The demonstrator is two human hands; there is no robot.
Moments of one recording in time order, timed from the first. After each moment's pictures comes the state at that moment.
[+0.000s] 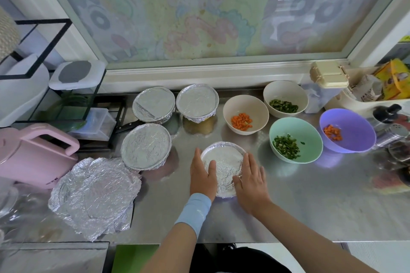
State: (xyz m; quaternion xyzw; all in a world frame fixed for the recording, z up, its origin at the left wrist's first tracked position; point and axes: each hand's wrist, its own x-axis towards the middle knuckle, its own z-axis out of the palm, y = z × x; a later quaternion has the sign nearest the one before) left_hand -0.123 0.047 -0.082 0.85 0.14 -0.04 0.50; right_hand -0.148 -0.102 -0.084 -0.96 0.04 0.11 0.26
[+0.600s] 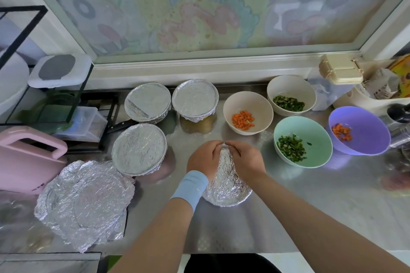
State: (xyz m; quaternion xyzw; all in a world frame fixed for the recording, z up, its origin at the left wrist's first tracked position) left_hand -0.047 0.050 -0.080 0.94 -0.03 -0.09 0.33; right_hand -0.060 -0.098 -0.075 -0.90 0.07 0.05 0.42
